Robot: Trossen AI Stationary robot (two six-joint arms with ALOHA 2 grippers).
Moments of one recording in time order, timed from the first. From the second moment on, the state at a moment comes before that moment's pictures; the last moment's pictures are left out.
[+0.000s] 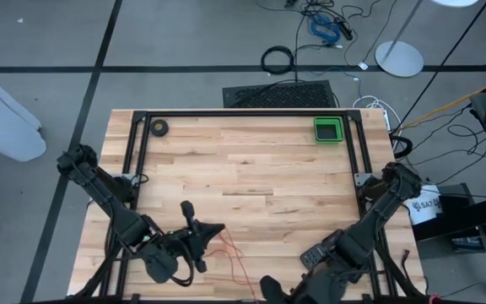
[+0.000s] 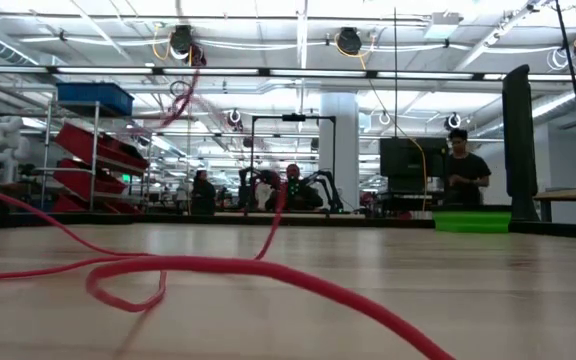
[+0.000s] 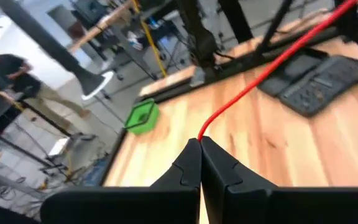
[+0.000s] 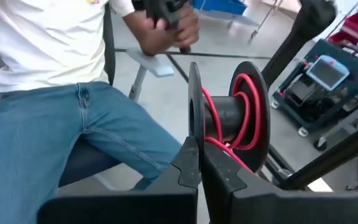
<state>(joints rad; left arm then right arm) -0.75 1.54 1.29 -0.31 -1.05 0.03 0.78 1.83 1.84 -0.31 -0.10 -0.41</state>
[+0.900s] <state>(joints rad) -1.04 1.44 1.32 -0.46 -0.73 -0.02 0.98 1.74 1.84 -0.61 0.62 -0.30</state>
